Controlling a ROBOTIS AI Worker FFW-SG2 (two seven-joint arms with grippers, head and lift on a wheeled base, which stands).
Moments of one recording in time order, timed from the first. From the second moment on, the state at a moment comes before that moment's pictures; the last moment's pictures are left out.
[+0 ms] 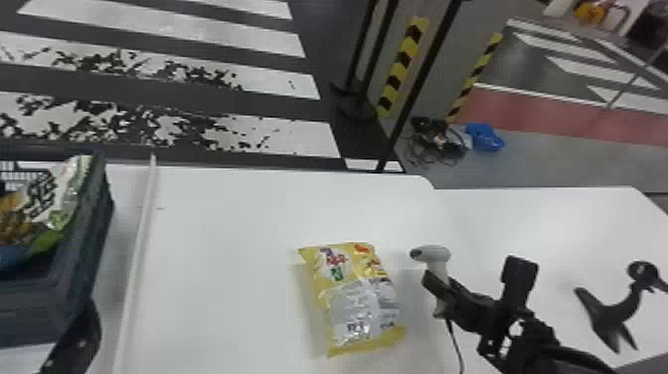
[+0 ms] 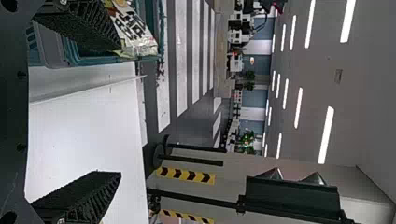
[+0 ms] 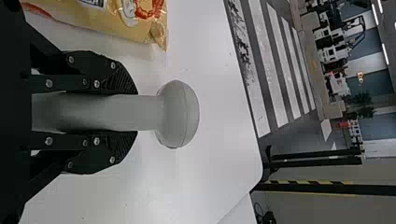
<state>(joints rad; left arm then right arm) 0.83 0.29 -0.04 -2.42 0.21 0.14 -0.05 0.27 -0.32 -0.40 -1.59 -0.43 0.49 0.32</state>
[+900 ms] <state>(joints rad) 0.80 0.29 -0.05 -2.42 0.21 0.16 -0.05 0.22 -0.35 -0.39 -1.44 -0.41 0.43 0.43</state>
